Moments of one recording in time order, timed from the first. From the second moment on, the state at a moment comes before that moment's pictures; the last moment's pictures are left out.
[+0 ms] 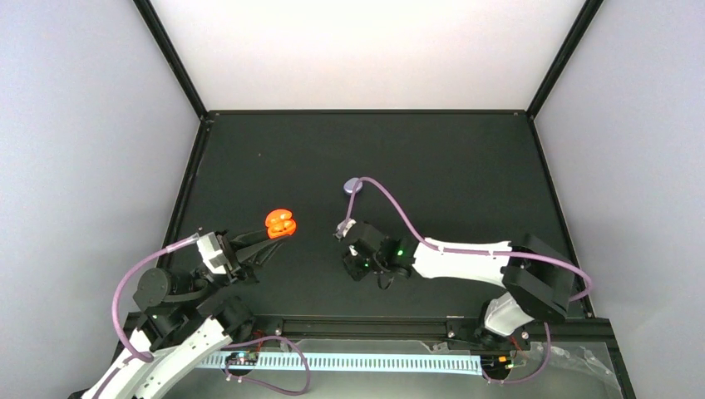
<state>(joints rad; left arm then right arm) -0.77 0.13 0.59 -0.04 0.23 -0.10 1.13 1.52 0.86 -0.21 0.06 0.39</state>
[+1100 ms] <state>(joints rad) -0.77 0.12 0.56 -0.01 0.25 -0.13 1.03 1.75 1.04 -0.24 -0.03 0.39</state>
